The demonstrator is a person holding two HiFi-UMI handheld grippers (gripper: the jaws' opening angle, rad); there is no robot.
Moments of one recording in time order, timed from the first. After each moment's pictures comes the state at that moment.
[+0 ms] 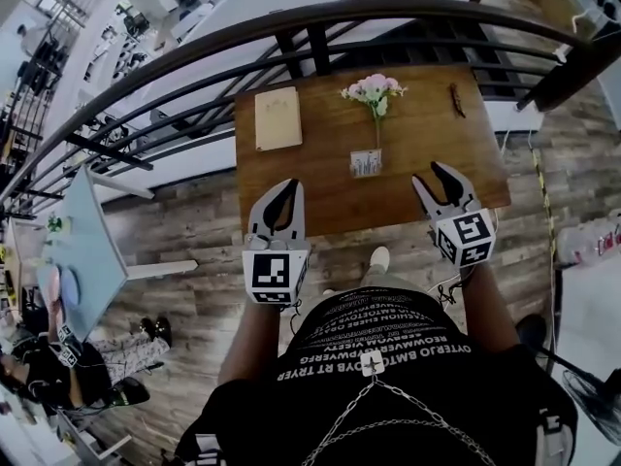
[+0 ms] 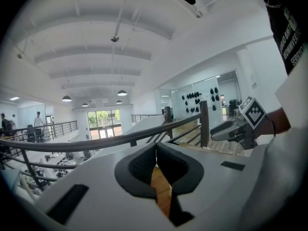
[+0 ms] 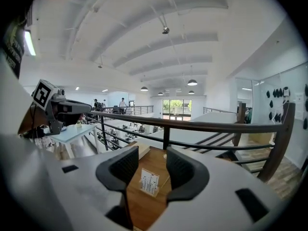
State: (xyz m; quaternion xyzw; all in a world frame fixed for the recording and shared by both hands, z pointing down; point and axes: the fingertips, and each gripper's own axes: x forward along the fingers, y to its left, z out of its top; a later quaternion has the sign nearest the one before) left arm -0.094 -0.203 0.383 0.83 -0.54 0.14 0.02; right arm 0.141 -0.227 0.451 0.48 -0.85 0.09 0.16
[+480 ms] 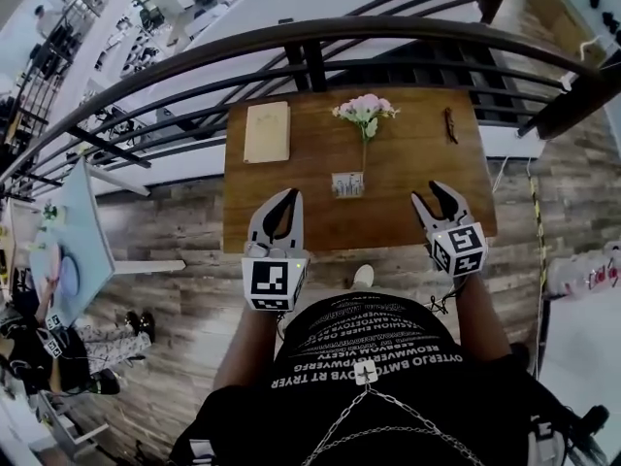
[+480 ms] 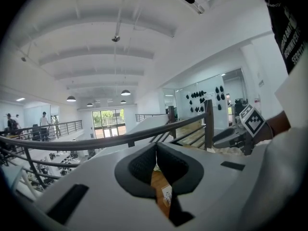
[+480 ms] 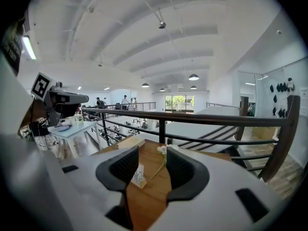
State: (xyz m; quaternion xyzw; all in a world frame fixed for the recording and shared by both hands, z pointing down) left arm -0.036 -0.227 0.389 0.81 -0.56 0.14 0.03; right arm 0.209 -0.262 0.494 0.46 -0.86 0.12 0.18
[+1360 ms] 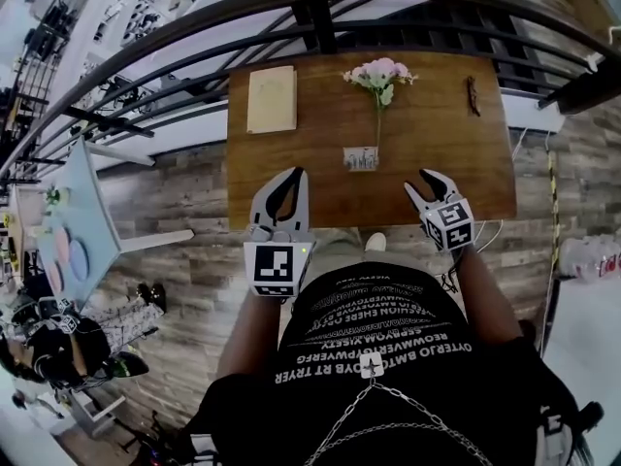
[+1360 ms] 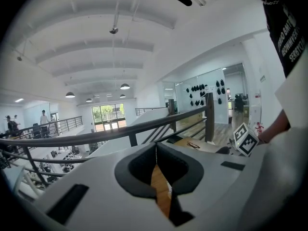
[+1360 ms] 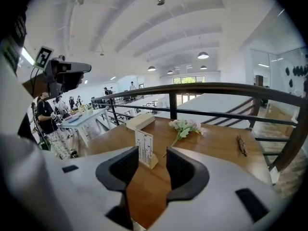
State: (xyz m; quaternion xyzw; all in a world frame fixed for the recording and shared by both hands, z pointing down) left arm -0.038 -0.257 0.423 0.81 -0.56 0.18 0.04; right arm 0.179 -0.274 0.628 0.38 -0.87 0.19 0.25
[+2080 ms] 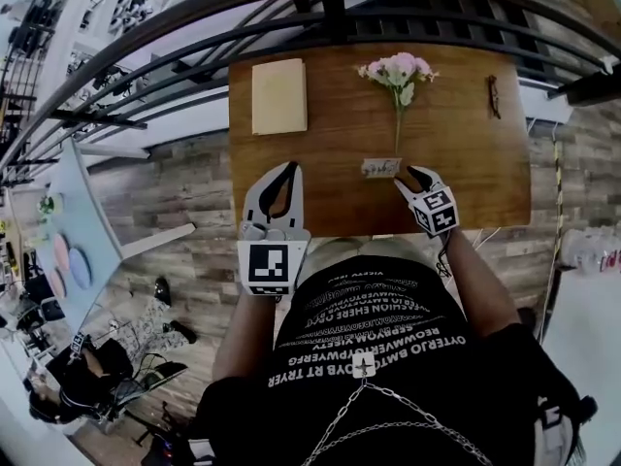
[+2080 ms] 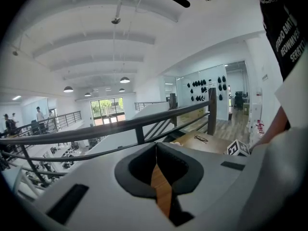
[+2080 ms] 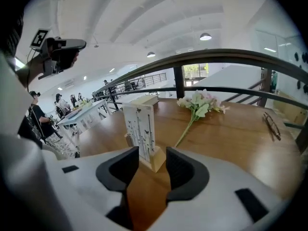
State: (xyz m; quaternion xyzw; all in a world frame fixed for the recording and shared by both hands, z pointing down) left arm -0.109 -0.318 0.452 0.81 -0.55 0.20 0.07; right arm 0.103 -0.315 0.738 0.35 -0.86 0.24 0.29
